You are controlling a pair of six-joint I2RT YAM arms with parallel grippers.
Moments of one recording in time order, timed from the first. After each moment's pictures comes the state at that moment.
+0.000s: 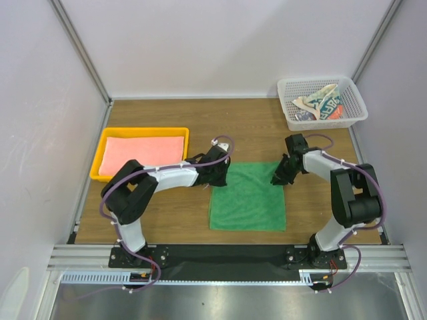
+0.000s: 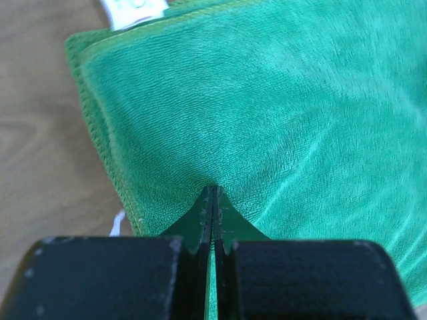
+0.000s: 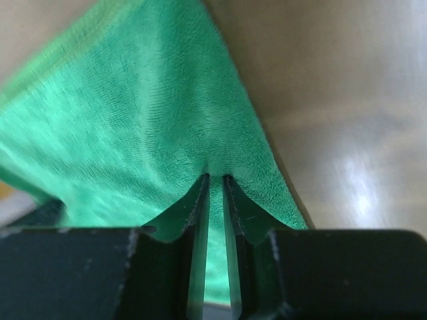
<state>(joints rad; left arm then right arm) -0.78 1.81 1.05 -0.17 -0.05 -0.53 0.21 1.63 0.89 -0.49 -0.17 0.76</state>
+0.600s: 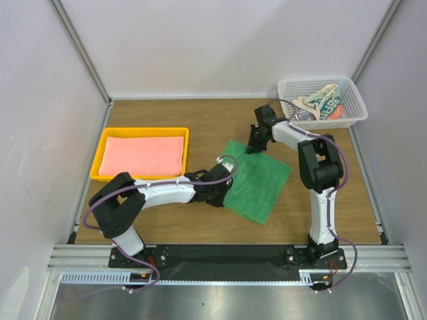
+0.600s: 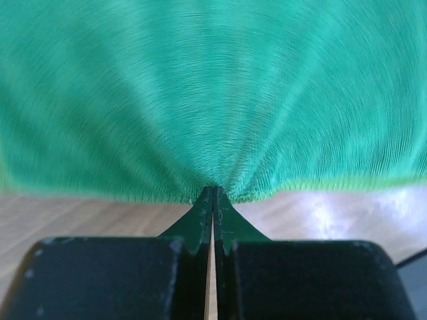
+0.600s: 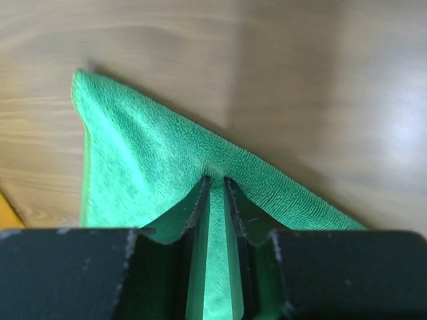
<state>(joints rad) -0.94 1.65 0.91 -0.31 -0.07 -0.53 0.33 2.12 1.54 -0.49 -0.16 0.56</state>
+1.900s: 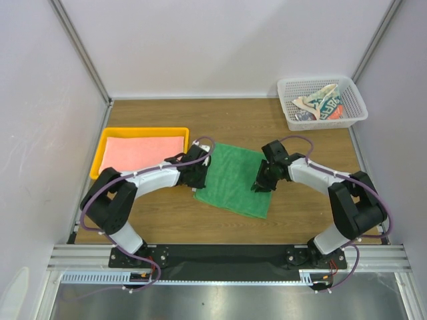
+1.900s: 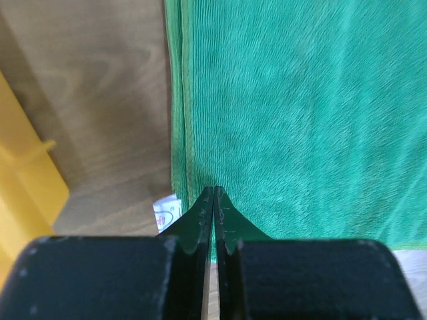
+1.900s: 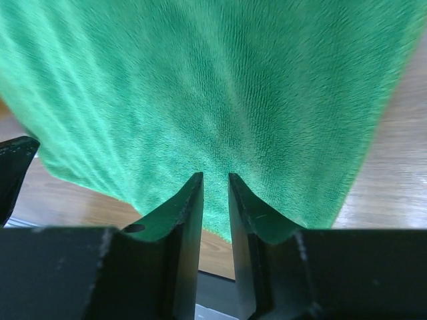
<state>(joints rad) -0.65 1.63 0.94 -0.36 -0.07 -0.39 0.46 1.54 0.89 -0.47 -0.17 0.86</state>
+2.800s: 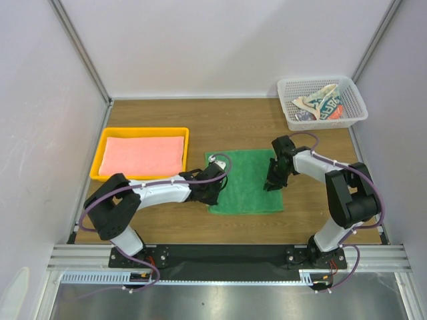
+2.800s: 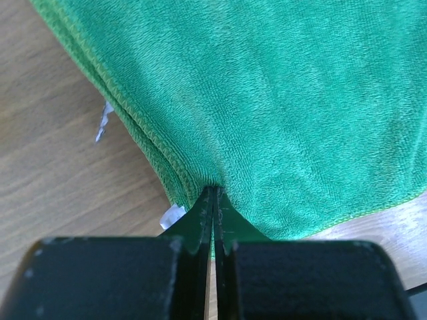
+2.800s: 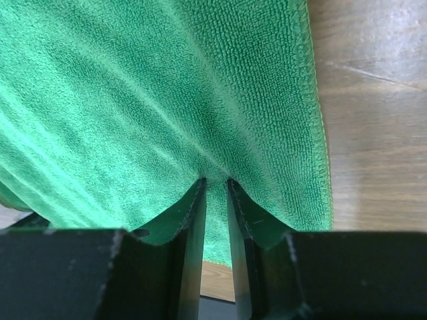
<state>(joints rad) -0.91 1.62 0.87 -0.34 -0.14 -0.52 0.33 1.66 0.94 -0.56 -0.16 0.64</state>
